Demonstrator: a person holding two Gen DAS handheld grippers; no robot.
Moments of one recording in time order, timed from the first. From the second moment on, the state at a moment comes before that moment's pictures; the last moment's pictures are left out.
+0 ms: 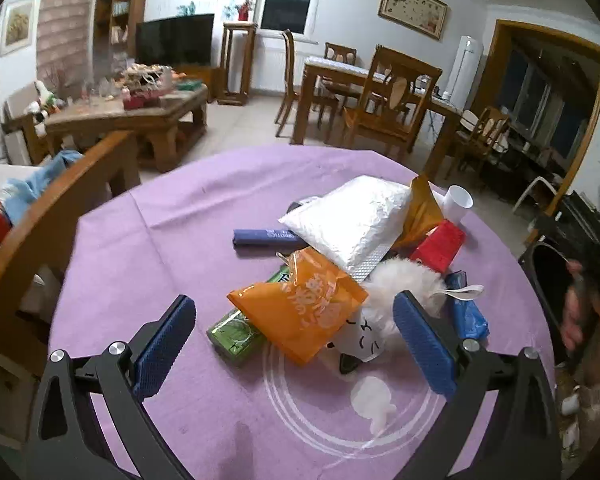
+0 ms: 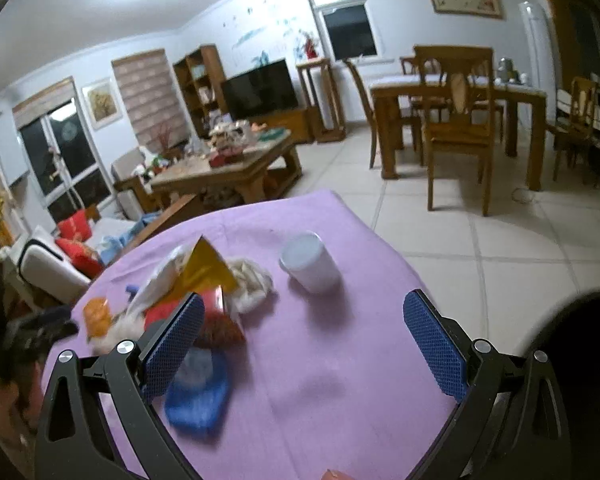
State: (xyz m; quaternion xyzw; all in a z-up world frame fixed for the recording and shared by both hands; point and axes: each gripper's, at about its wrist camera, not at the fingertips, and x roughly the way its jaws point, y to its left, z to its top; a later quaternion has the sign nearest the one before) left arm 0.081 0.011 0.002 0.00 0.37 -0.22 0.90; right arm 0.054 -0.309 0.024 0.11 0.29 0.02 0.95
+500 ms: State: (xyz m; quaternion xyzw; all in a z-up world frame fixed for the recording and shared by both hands) left arm 0.084 0.007 -0.025 0.00 0.40 -0.25 0.88; right arm 0.166 -0.262 -0.022 0.03 0.40 -0.01 0.92
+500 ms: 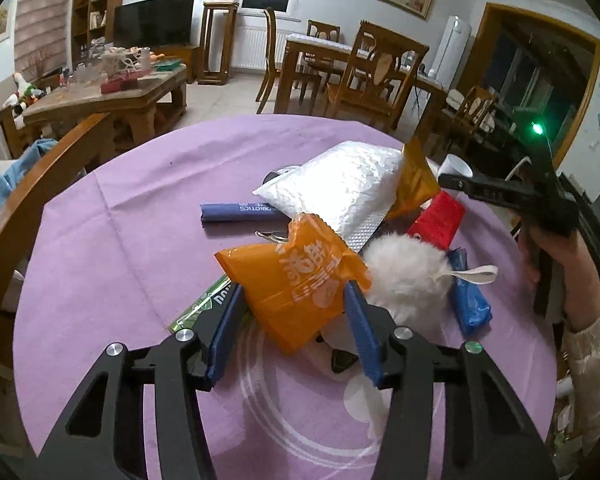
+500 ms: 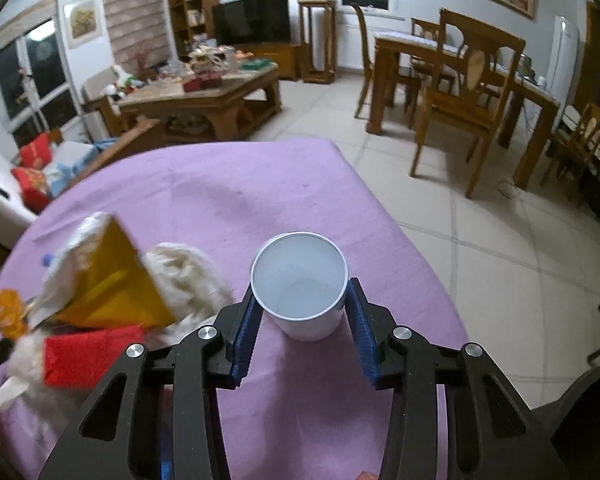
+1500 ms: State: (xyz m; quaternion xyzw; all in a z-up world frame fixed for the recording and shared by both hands) left arm -0.002 -0.096 0.058 -0.01 0.29 -0.38 0.88; right arm -0.106 -0.371 0.060 0.13 0.25 0.04 0.96
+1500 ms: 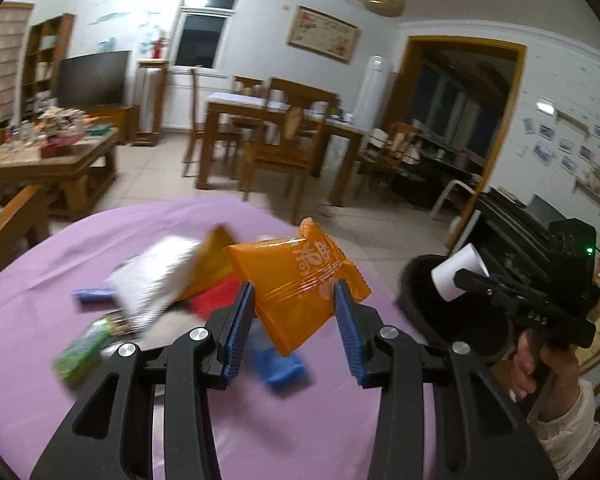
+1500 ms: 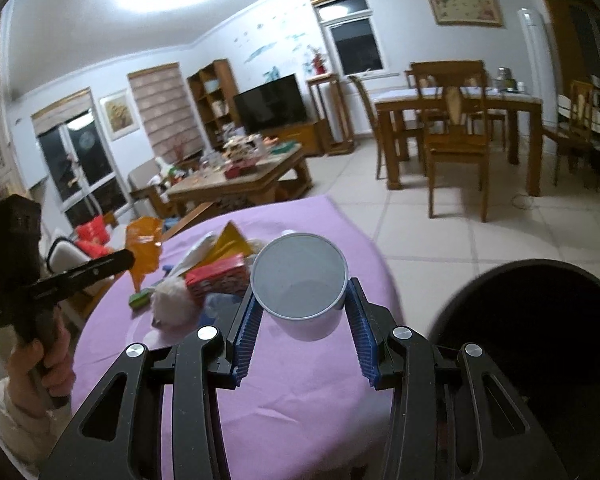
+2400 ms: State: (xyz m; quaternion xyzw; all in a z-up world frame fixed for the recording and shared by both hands) left arm -0.072 -0.326 -0.005 0.09 0.34 -0.53 0.77; right arm -0.230 -0.548 0.007 0.24 0.24 -0.12 0.93
